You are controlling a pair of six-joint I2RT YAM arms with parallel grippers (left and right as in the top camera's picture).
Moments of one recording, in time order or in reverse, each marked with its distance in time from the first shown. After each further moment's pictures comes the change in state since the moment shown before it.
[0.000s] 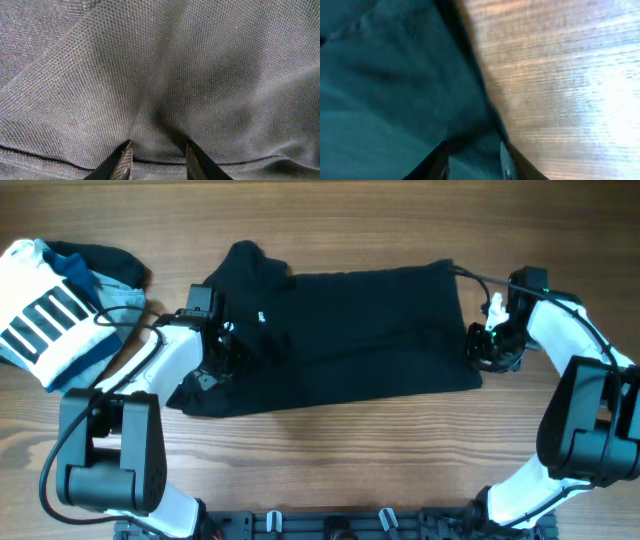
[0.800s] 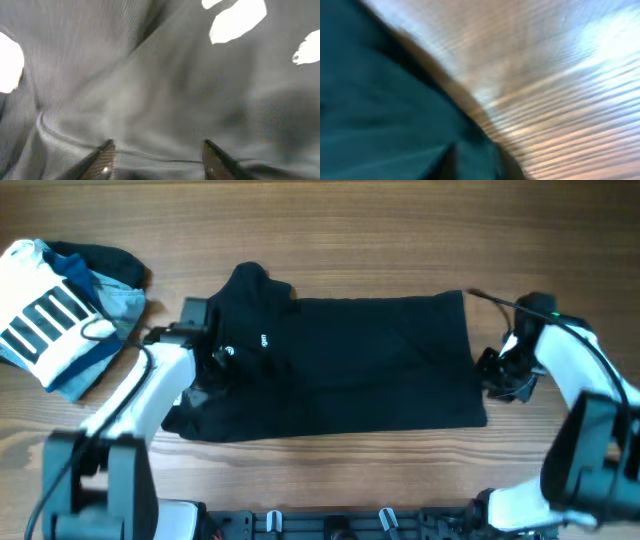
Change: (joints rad) left arm -0.003 -0.169 -0.059 -0.116 -0.057 0.021; right arm -0.040 -0.187 -0.138 -0.084 0.126 0.217
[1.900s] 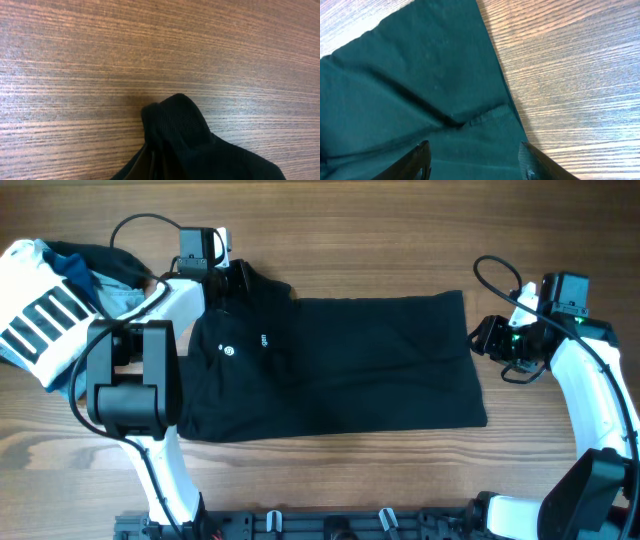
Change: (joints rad) left arm 0.062 0.551 0.429 0.657 0.171 0.434; right arm -0.003 -0.163 0.031 0.142 -0.202 -0.135
